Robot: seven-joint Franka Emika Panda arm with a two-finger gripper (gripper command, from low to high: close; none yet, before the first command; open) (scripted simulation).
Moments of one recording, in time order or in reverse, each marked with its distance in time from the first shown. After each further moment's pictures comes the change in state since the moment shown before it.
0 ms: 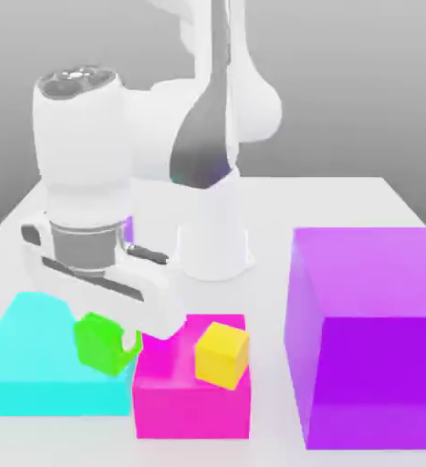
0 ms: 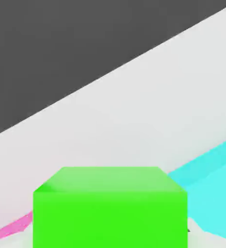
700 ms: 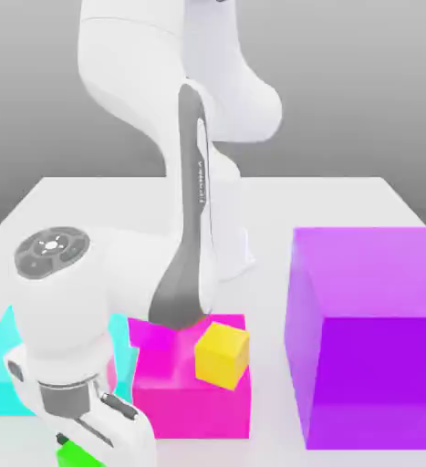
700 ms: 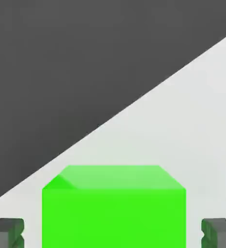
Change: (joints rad) arm -0.027 0.588 0.007 0.278 0.092 0.309 0.045
